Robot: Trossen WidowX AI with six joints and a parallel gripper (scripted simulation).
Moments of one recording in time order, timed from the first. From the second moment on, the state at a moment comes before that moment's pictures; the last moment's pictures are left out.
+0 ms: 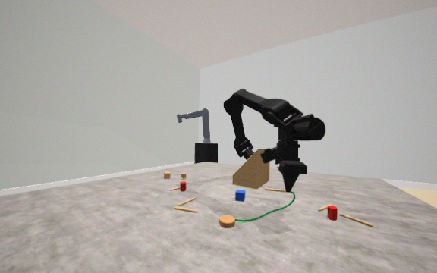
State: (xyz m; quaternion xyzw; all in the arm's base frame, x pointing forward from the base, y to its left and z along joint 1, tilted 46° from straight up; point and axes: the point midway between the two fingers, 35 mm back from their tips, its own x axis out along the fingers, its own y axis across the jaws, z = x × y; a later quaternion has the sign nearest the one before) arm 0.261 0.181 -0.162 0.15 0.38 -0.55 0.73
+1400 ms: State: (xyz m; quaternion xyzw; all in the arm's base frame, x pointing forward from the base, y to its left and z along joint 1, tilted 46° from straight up) arm 0.241 0.209 -0.194 0.16 0.38 -0.55 0.73
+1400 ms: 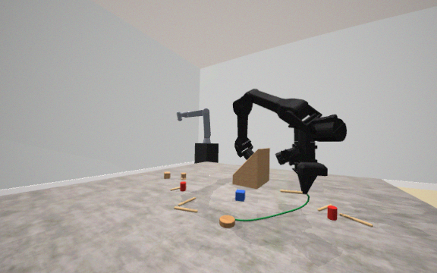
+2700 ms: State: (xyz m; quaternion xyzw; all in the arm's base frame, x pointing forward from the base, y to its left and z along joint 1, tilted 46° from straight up) arm 0.220 0.163 -0.204 0.15 0.38 -0.56 0.72
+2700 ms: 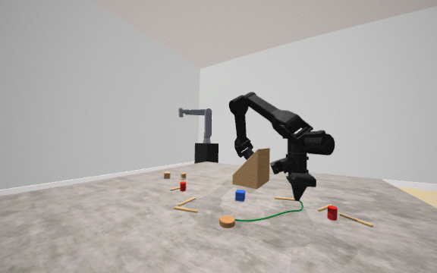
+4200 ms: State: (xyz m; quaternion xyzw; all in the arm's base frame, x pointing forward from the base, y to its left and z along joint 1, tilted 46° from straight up) arm 0.228 0.125 -0.179 0.15 0.38 -0.56 0.72
